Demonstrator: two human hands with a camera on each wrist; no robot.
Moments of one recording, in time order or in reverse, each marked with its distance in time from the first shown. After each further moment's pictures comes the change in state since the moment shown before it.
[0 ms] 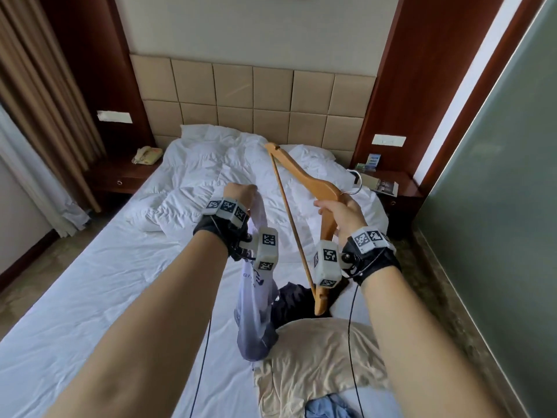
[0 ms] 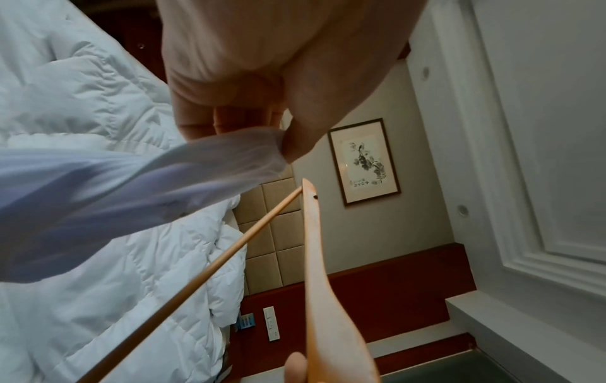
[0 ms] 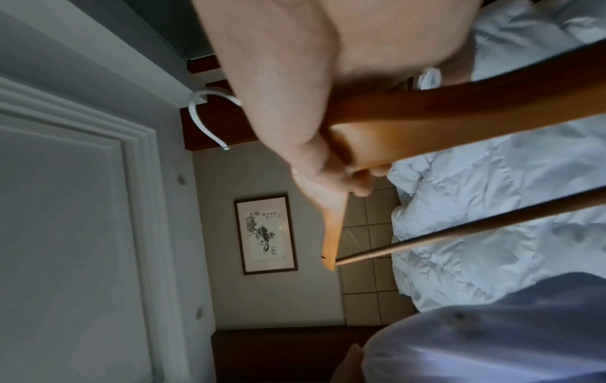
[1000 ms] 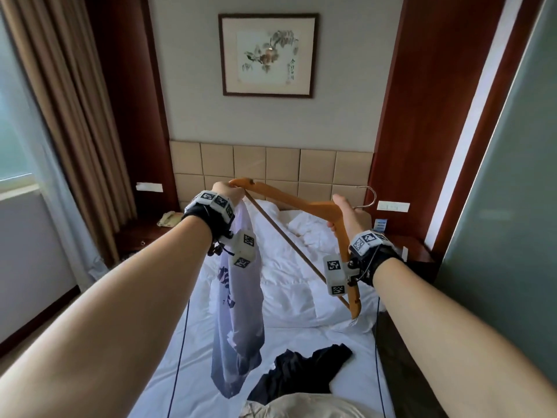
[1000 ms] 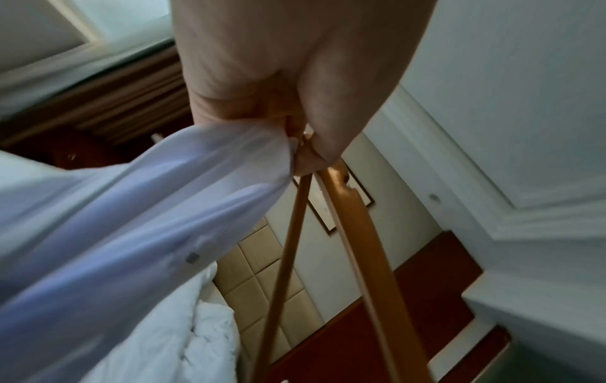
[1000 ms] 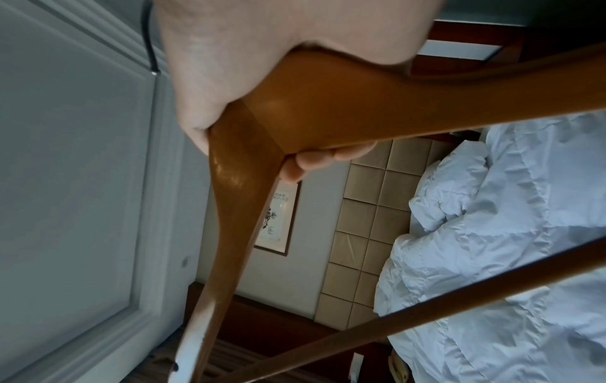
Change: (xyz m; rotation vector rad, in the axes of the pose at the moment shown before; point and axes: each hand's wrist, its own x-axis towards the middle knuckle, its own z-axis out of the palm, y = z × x) left_hand -0.066 0.142 -0.009 0.323 0.220 0.227; right_hand 0.000 -0.122 -0.074 -0.028 -0.027 -0.226
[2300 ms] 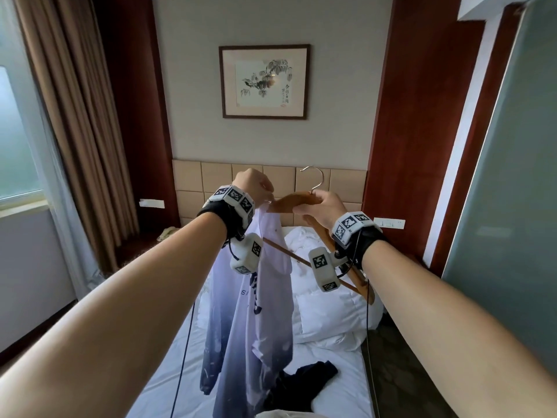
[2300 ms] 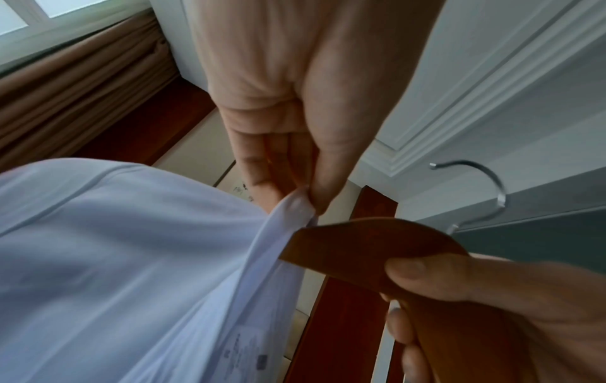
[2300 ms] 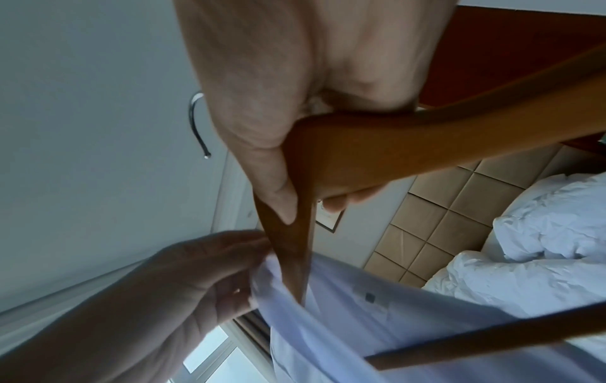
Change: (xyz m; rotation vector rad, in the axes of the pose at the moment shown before) left_hand -0.075 0.098 0.066 0.357 0.050 0.529; right_hand 0.002 -0.056 -0.051 -0.222 -0.314 -0.289
